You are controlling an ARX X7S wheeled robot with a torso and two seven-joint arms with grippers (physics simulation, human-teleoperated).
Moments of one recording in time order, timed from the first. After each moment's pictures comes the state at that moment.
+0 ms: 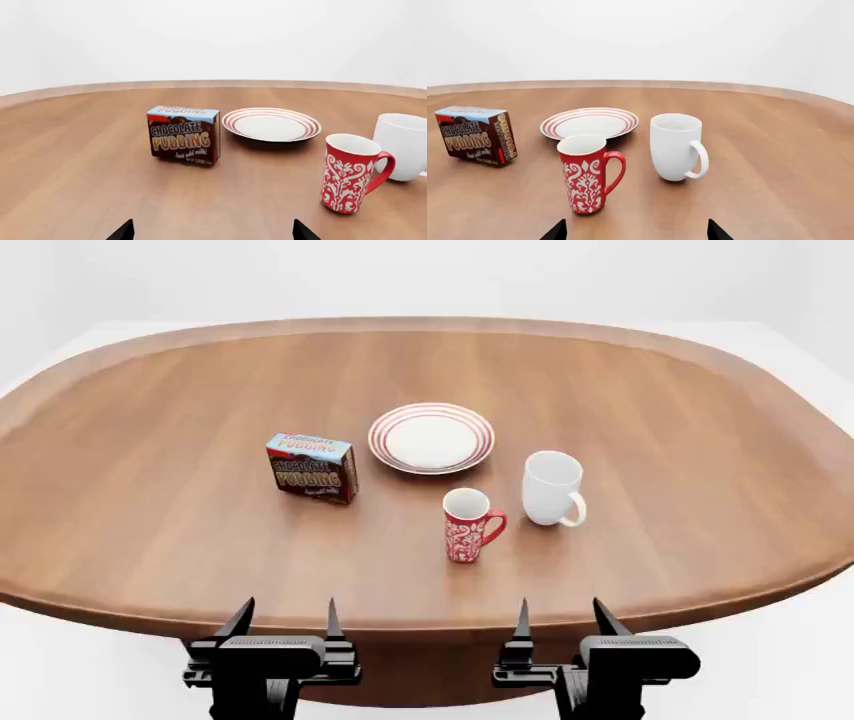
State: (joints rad) left arm 0.00 0.00 0.00 0.00 0.00 0.00 0.00; right arm 0.00 0.00 0.00 0.00 0.00 0.00 0.00
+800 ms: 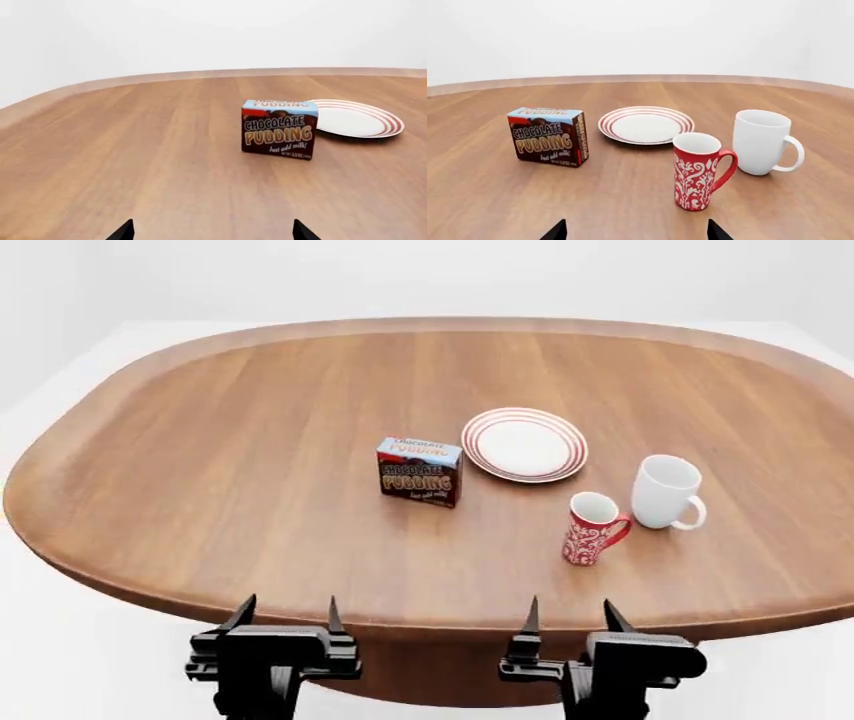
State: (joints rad) left arm -0.03 -0.08 0.09 0.01 -0.06 -0.09 -0.09; right arm 0.01 0.07 -0.08 -0.01 0.08 0.04 0.14
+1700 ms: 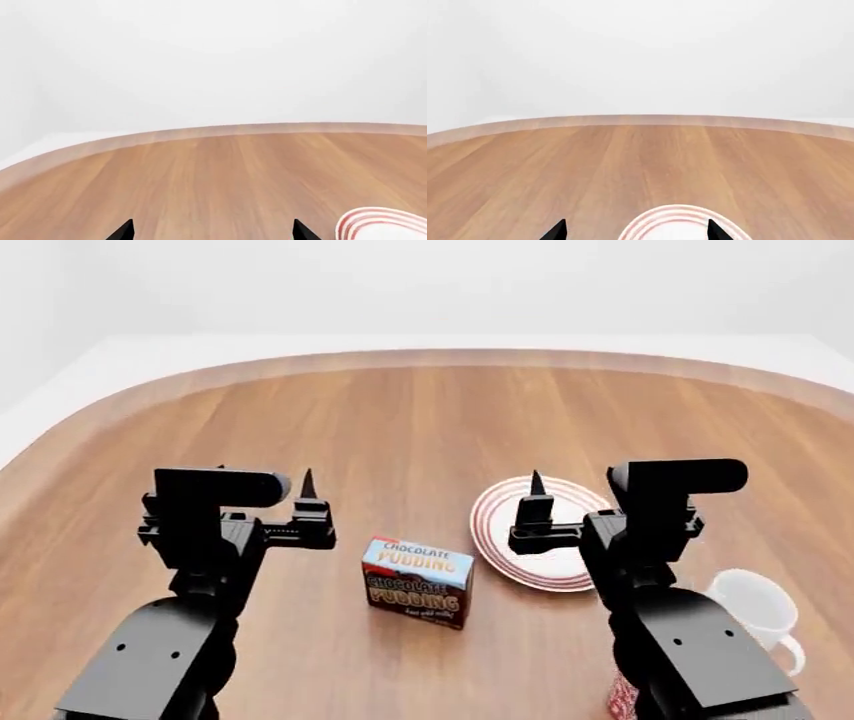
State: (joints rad) left arm -0.43 -0.18 0.04 0.41 -0.24 -0.80 -0.09; right arm 0.47 0.18 -0.03 -0.41 0.30 0.89 0.09
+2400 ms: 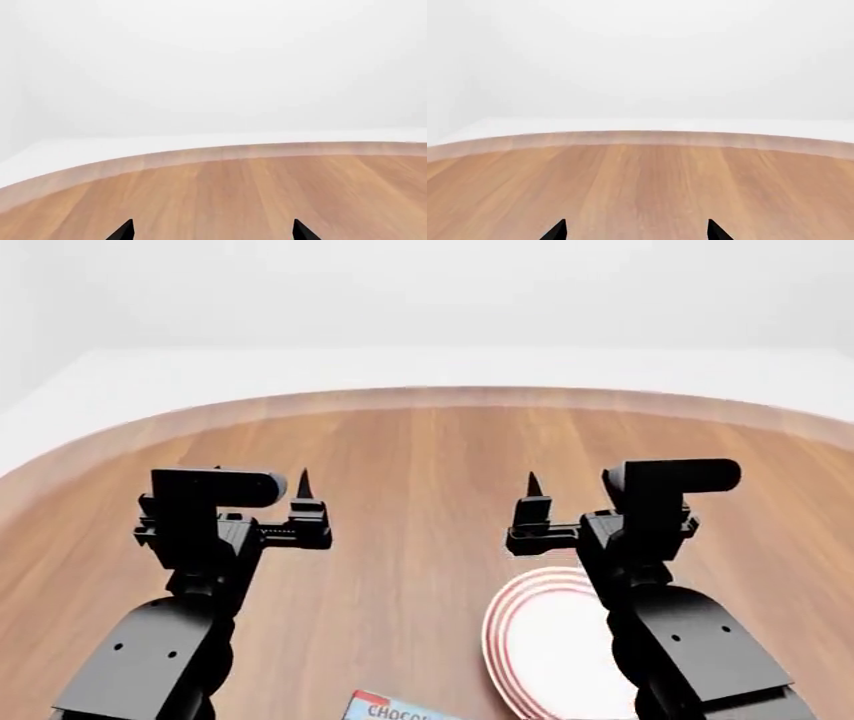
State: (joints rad) left arm -0.43 -0.20 0.04 0.39 -0.25 -0.79 -0.11; right arm 0.48 0.19 -0.04 -0.38 0.33 0.89 0.10
